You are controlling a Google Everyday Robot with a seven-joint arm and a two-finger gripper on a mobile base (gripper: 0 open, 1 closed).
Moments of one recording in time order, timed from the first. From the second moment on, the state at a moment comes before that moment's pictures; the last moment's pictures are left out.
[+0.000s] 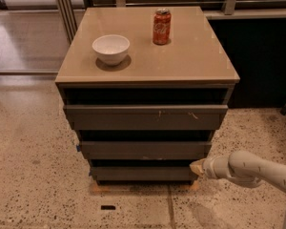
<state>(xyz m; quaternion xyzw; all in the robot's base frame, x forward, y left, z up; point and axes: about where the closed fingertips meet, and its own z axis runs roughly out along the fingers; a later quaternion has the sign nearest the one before) 0.584 -0.241 0.376 -0.28 0.89 0.17 0.31</state>
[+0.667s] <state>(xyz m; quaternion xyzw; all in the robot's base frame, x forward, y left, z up) 0.584 -0.241 0.376 -0.28 0.89 0.17 0.31</state>
